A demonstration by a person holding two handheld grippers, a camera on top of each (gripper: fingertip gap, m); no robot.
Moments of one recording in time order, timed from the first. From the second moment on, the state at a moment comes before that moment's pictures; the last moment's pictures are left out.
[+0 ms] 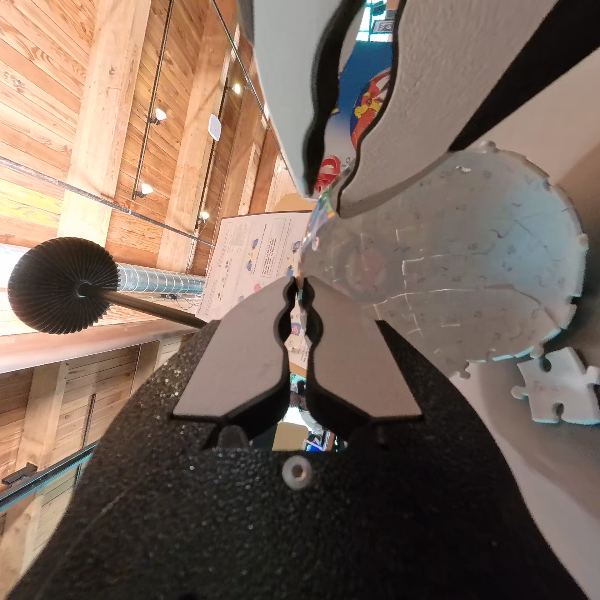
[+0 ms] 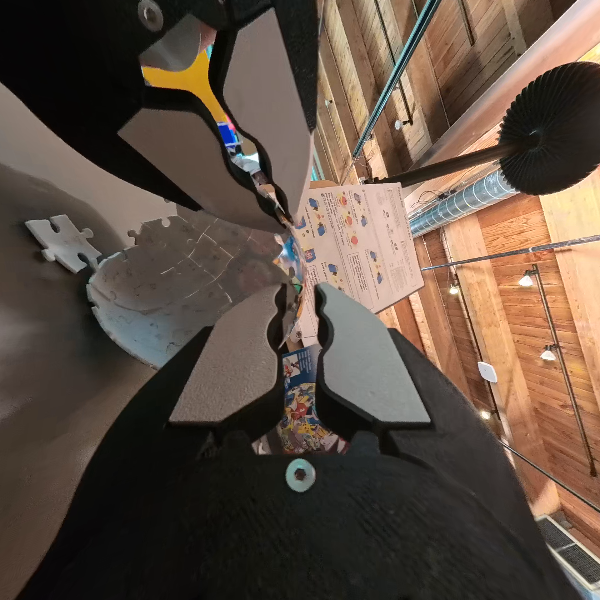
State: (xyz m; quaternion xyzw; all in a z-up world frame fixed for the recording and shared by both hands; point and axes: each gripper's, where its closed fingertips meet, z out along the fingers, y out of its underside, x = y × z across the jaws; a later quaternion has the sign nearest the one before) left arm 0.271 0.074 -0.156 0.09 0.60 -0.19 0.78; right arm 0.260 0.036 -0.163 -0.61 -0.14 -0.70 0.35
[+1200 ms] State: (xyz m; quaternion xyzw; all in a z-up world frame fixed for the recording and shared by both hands) left arm 0.234 0.089 -0.271 -0.34 0.85 -0.34 0.20; right arm 0.244 0.047 -0.156 -0.58 -0.18 -0.74 0.31
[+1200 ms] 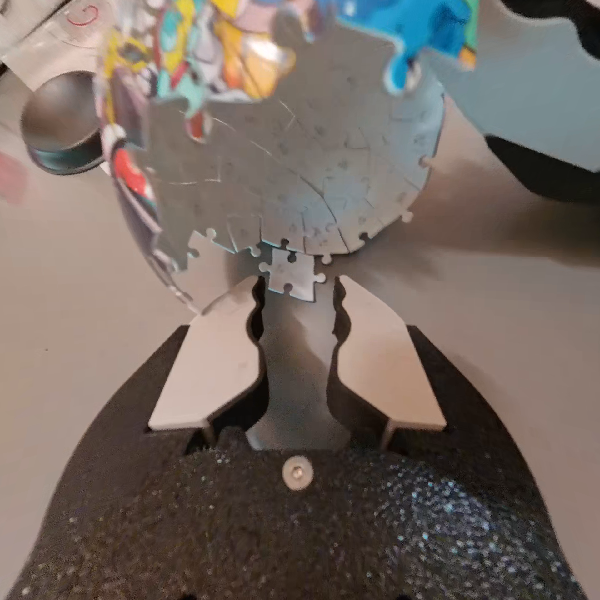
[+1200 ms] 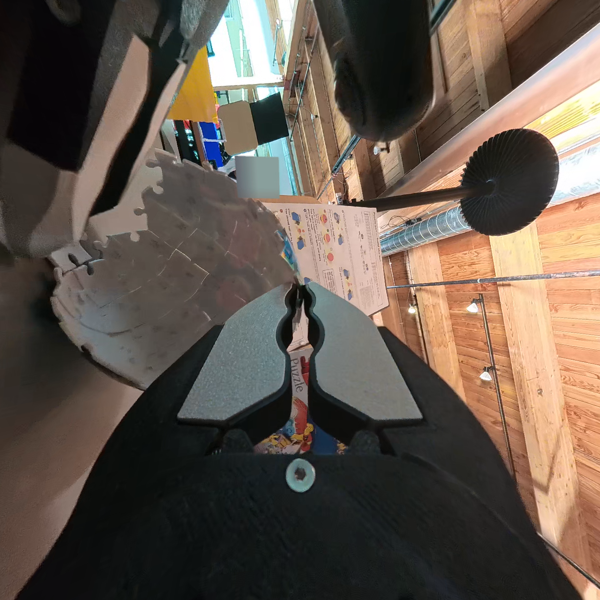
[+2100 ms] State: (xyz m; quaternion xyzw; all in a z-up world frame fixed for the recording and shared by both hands) left arm 0.219 0.083 -0.271 -0.35 0.86 -0.33 0.19; right arm 0.227 0.049 -0.164 -0.60 -0.15 -0.70 0.35
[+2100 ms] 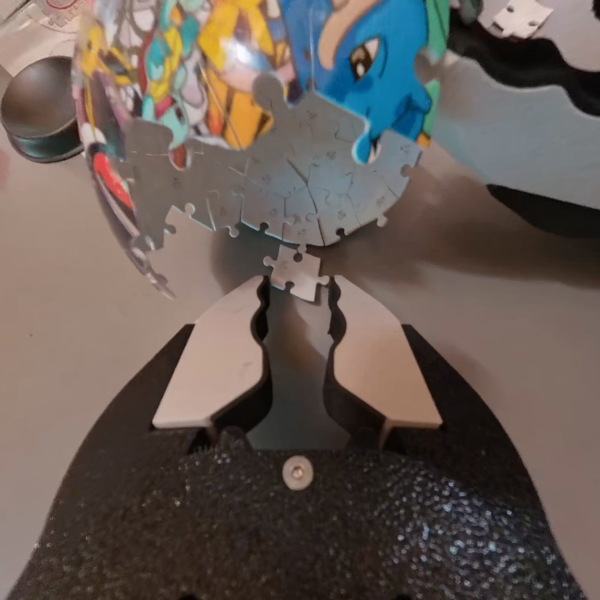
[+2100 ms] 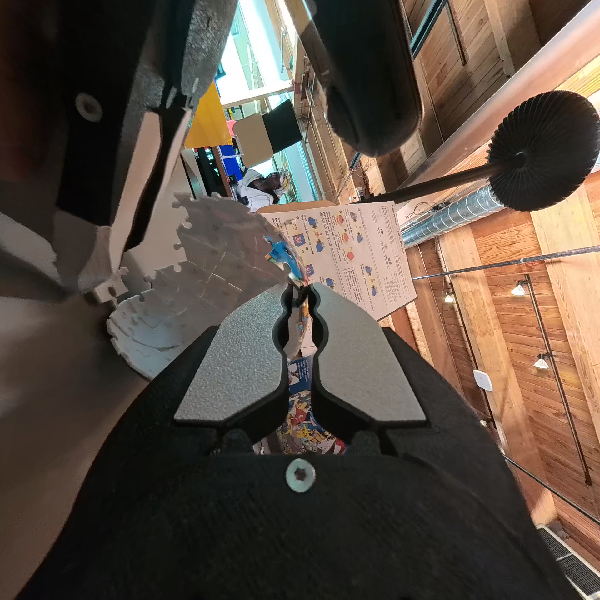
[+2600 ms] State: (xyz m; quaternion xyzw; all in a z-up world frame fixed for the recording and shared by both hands) left arm 0.224 0.080 -0.274 -0.37 0.85 -0.32 0.18; right arm 0.227 0.050 -0.165 -0.60 -0.15 -0.70 0.36
